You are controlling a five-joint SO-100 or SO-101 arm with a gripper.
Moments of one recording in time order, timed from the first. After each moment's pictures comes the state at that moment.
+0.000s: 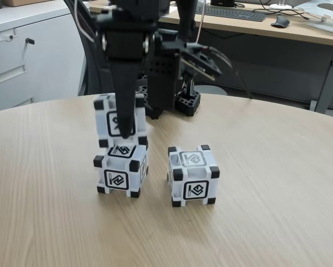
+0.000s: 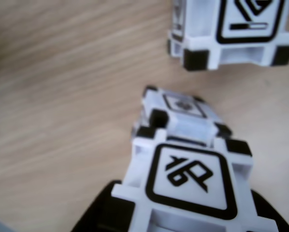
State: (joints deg) arm 28.4 116.7 120.0 88.9 -17.8
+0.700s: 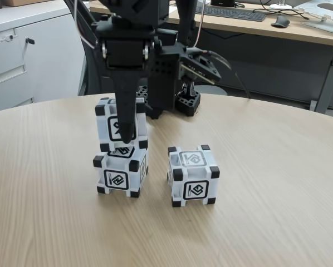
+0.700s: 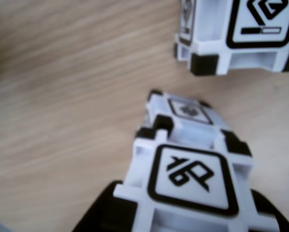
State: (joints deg) arm 28.4 116.0 119.9 88.9 -18.5
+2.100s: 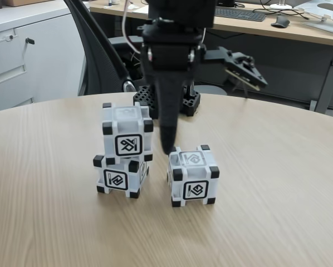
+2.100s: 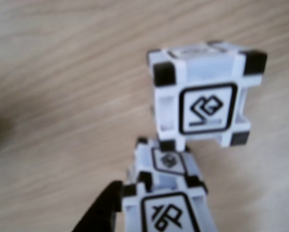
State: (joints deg) arm 11.8 115.8 119.9 88.8 3.2
